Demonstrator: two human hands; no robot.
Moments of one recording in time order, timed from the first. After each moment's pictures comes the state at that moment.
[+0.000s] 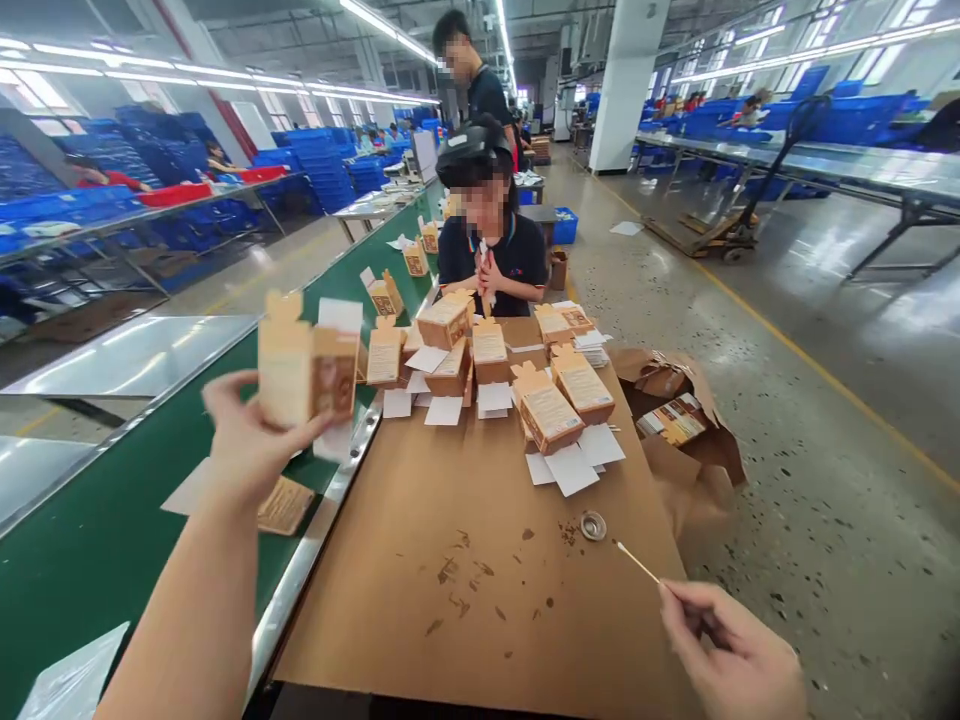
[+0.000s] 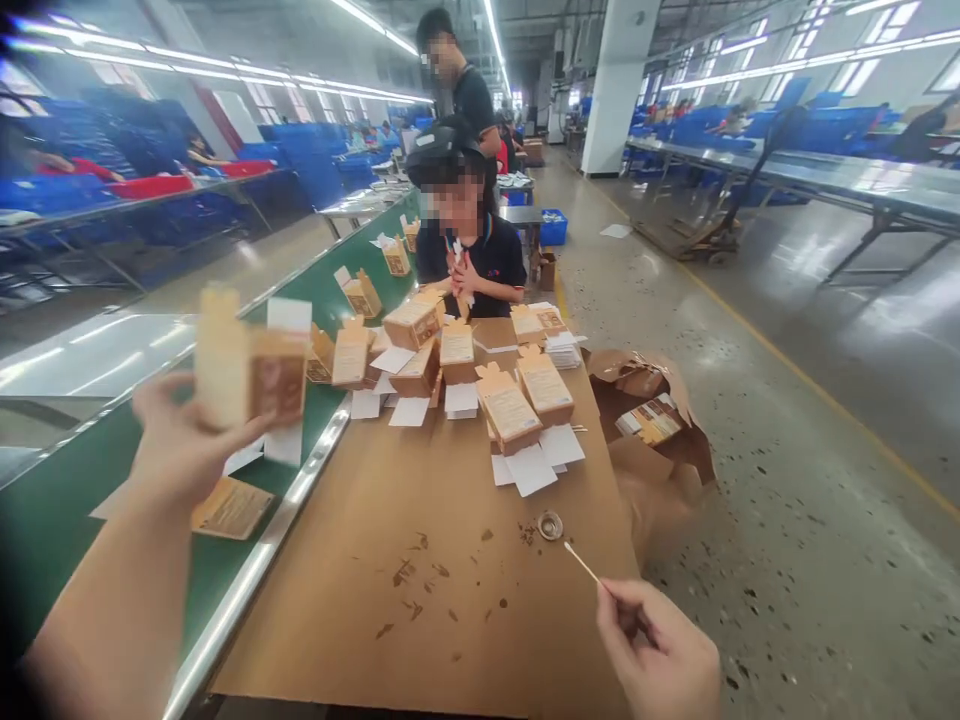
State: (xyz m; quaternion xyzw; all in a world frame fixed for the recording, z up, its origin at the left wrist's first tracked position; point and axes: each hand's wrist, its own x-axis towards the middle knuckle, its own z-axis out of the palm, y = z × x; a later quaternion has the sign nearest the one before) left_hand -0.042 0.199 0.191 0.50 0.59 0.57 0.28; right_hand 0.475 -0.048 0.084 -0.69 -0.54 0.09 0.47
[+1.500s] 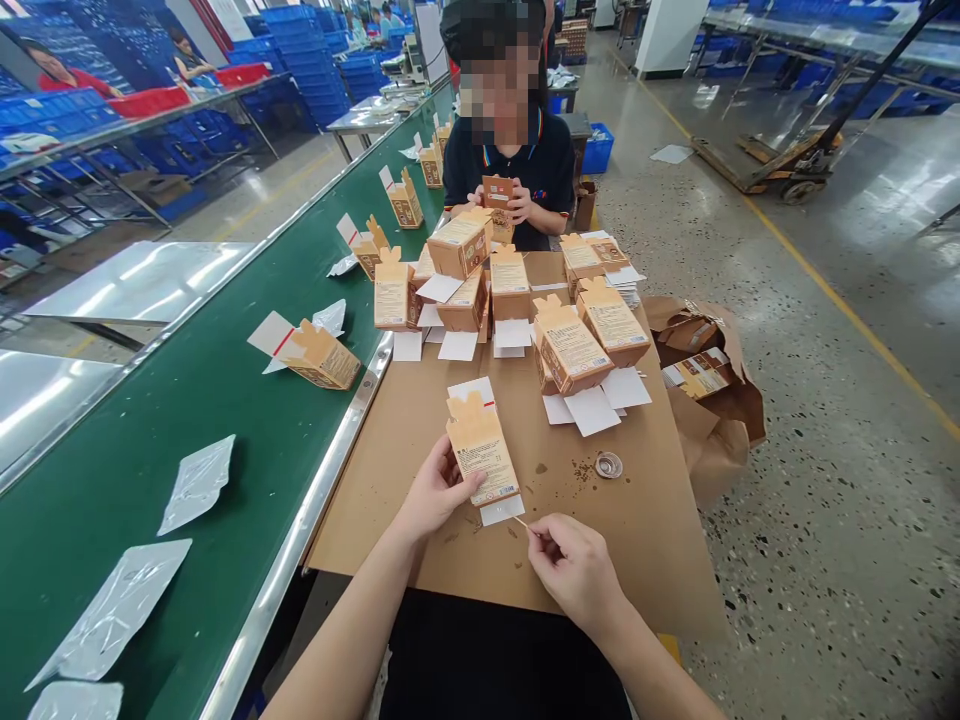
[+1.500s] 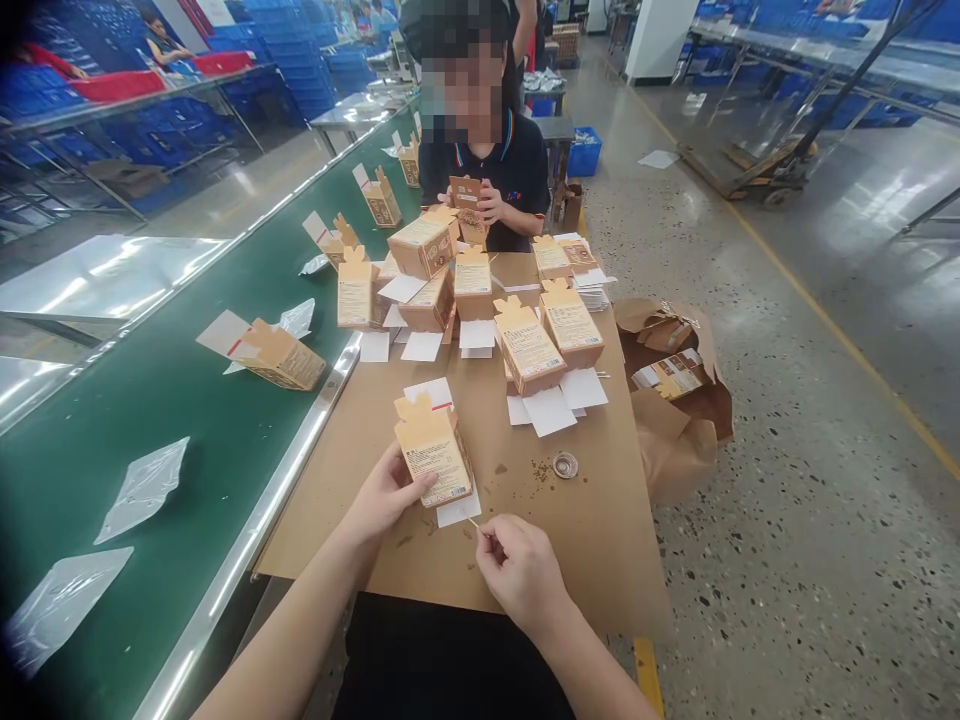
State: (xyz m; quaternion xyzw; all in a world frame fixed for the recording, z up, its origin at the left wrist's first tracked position) left_hand 0.109 0.070 0.066 0.44 0.49 0.44 0.61; right_hand 0.360 -0.017 0.048 -0.50 -0.72 0.21 0.43
